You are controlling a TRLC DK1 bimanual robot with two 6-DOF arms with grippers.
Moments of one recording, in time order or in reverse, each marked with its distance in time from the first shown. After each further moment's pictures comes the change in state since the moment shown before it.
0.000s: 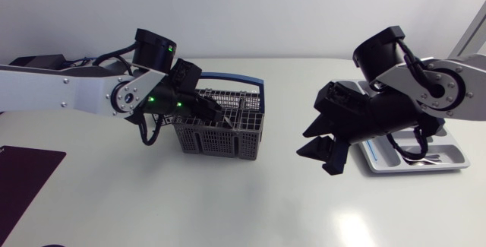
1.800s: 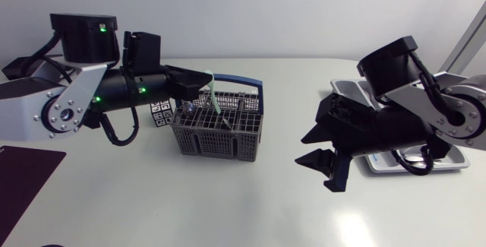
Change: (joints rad) left arm 0.051 -0.303 -0.180 0.253 0.235 -0.190; right arm 0.059 -0.116 -0.102 0.065 0.026 0.010
